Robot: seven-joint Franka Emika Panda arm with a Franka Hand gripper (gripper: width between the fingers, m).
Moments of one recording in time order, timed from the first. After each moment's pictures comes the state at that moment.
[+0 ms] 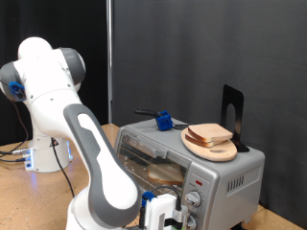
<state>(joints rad) -0.42 1.05 0.30 -1.39 1.10 1.77 -0.19</state>
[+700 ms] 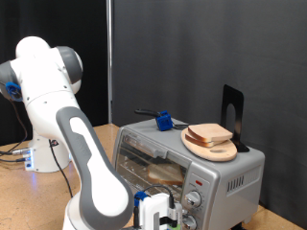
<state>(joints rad) -0.44 1.04 0.31 -1.43 1.19 1.77 -0.31</state>
